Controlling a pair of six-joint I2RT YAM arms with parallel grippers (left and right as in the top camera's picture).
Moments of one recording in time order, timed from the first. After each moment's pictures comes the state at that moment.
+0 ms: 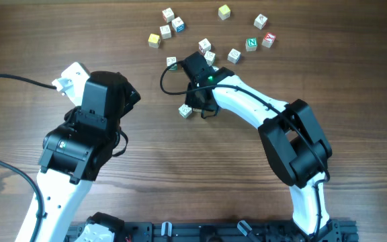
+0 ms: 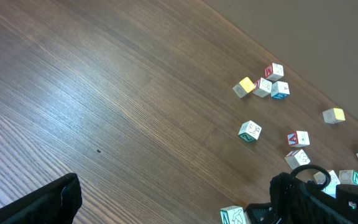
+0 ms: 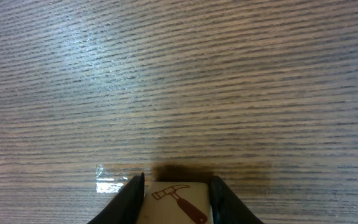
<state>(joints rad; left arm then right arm) -0.34 1.10 1.19 -0.94 -0.49 -0.87 0.62 2.16 1.53 -0.63 0.01 0.76</state>
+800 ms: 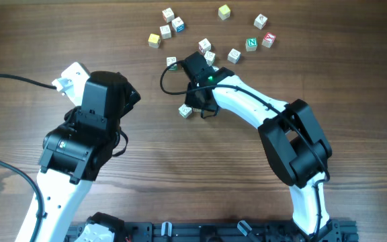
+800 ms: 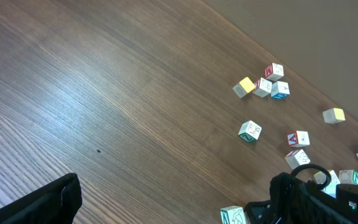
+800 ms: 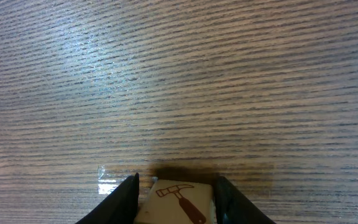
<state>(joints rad) -0.34 1.10 1.19 -0.94 -0.49 -0.87 0.62 2.16 1.53 -0.63 0.01 0.77</state>
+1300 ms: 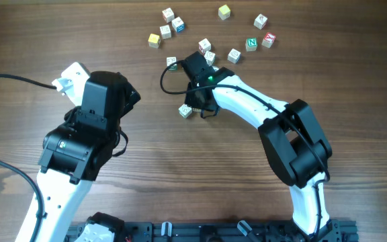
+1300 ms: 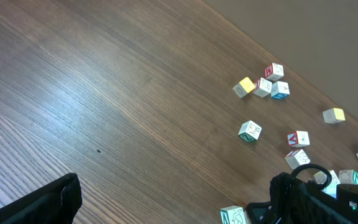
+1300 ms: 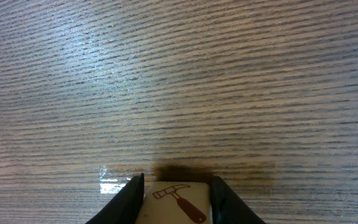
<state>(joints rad) -0.34 1.10 1.19 -0.94 -0.49 -0.87 0.62 2.16 1.53 -0.63 0.00 0.78</state>
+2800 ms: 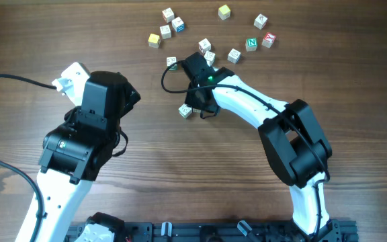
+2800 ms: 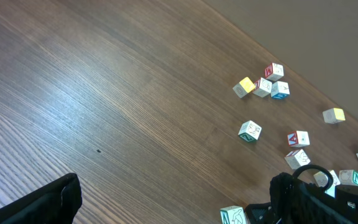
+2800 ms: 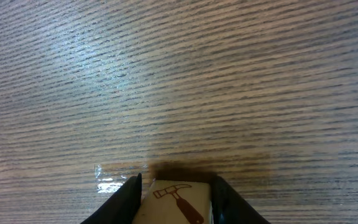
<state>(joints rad) -0.34 1.10 1.19 -0.94 -0.49 -0.87 0.62 2.16 1.53 -0.64 0.00 0.83</state>
